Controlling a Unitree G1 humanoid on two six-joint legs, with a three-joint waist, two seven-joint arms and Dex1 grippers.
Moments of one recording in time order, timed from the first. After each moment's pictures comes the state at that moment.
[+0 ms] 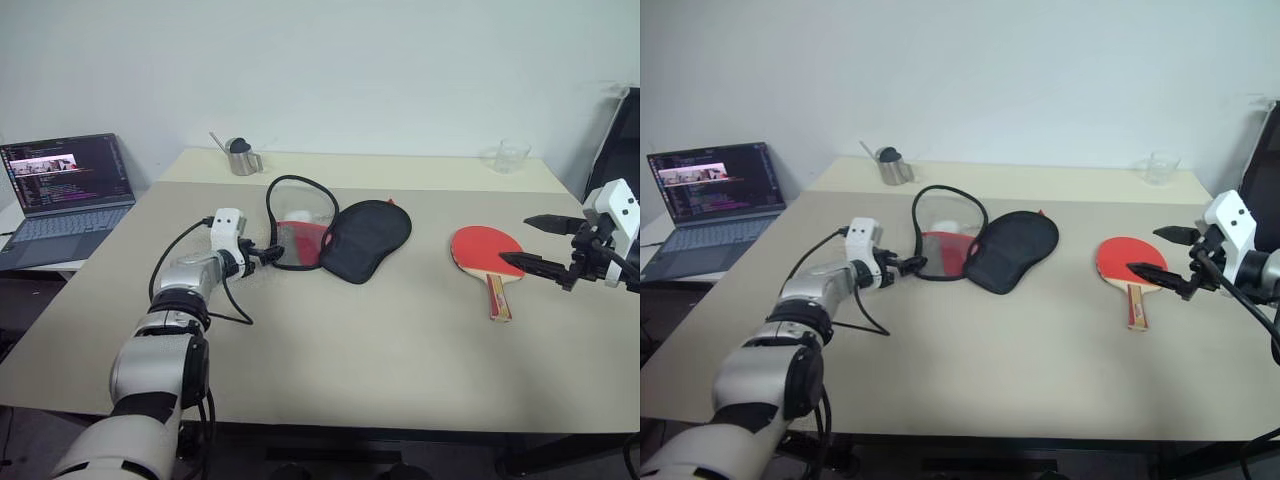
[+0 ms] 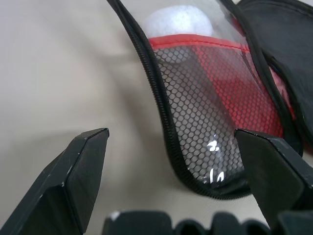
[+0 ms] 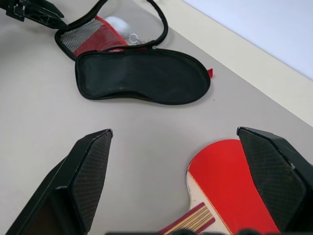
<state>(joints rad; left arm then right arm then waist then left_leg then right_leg) -1.09 0.46 0.16 1.21 -0.14 0.29 -0.62 -0.45 -0.98 -0.31 -0.07 0.43 0.61 1.03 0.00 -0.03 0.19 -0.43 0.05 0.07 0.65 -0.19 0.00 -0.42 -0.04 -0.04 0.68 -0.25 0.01</state>
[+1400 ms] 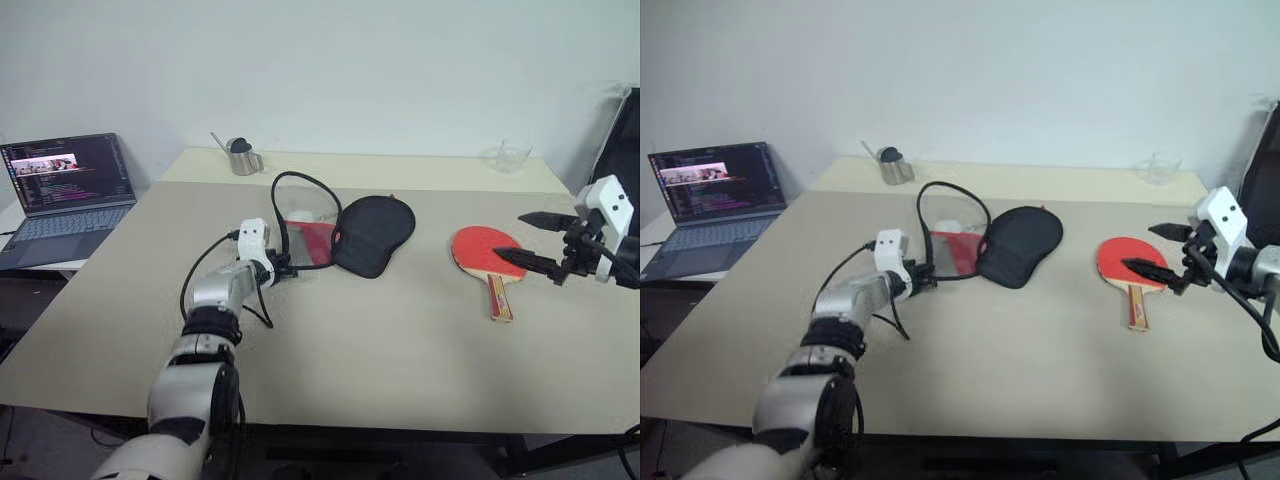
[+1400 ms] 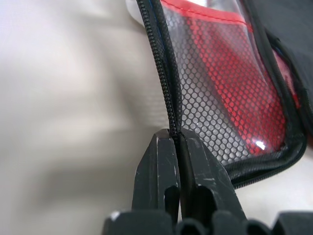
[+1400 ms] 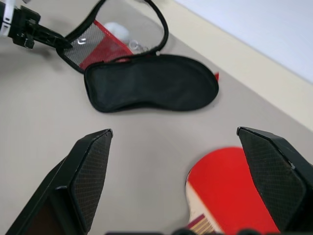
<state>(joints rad) -0.86 0.26 0.21 0.67 -0.18 0.60 -0.35 -0.48 -0.98 -0.26 -0.04 0.44 0.59 1.00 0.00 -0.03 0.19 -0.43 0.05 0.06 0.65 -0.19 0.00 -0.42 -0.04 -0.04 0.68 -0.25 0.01</state>
